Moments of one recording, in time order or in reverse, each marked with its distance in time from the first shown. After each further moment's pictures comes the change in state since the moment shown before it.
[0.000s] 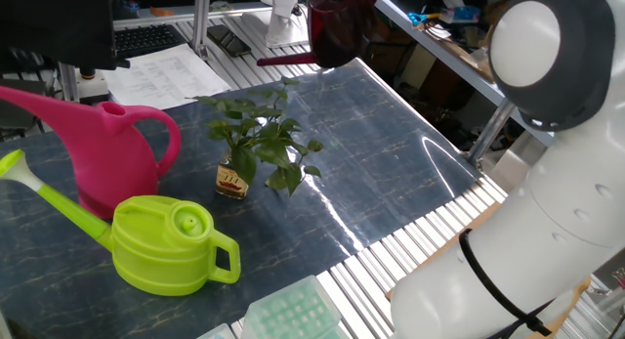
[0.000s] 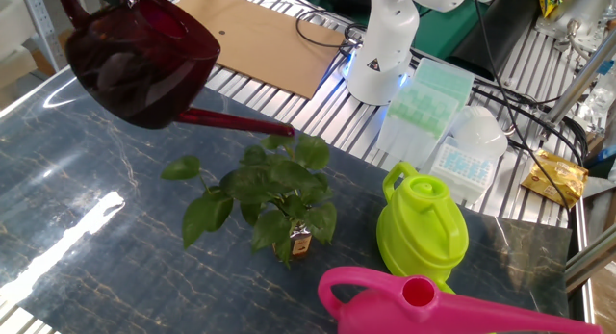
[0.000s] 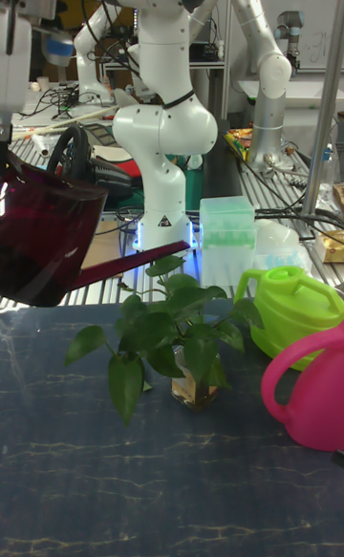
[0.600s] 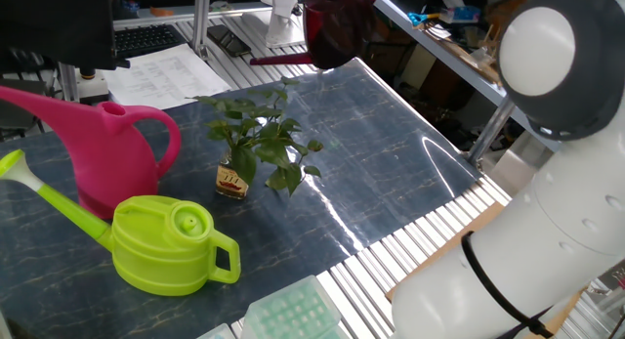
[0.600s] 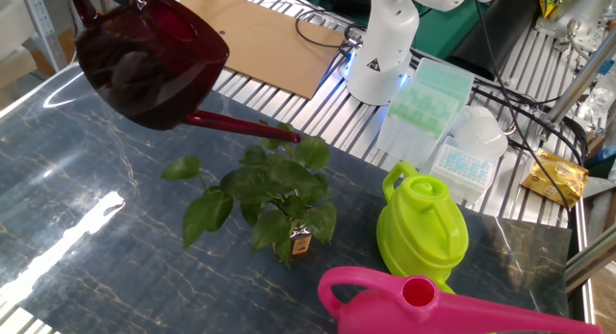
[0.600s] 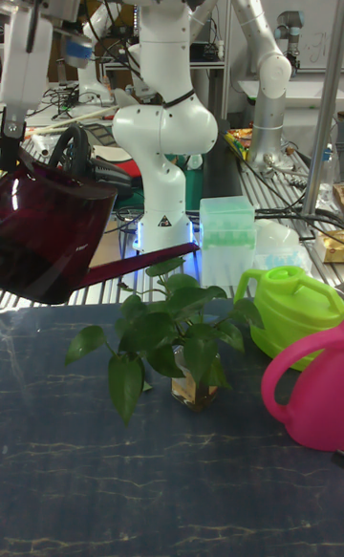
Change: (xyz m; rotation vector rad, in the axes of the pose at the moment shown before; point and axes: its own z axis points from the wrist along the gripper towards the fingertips) arm 0.014 0.001 -0.005 0.006 -0.058 0.036
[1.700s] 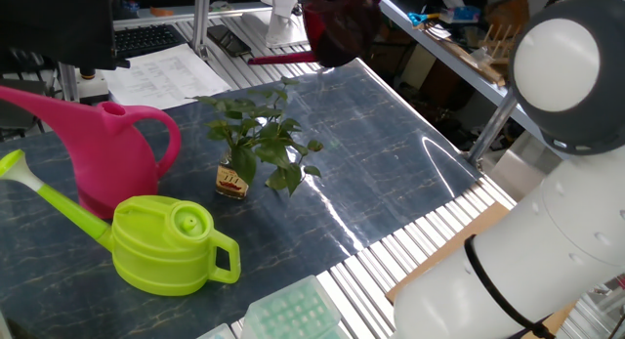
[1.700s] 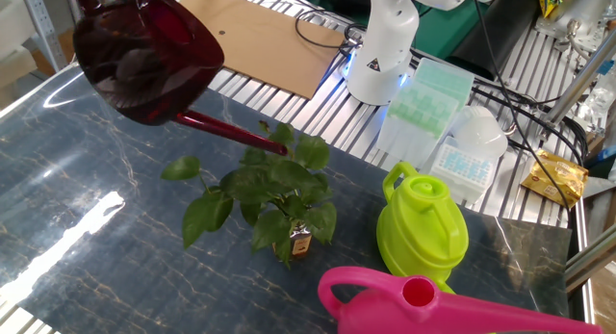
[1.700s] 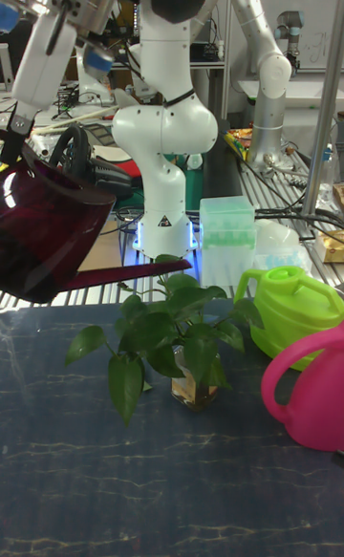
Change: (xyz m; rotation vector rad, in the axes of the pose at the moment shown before) arm 0.011 -0.003 -0.008 0.027 -0.182 0.081
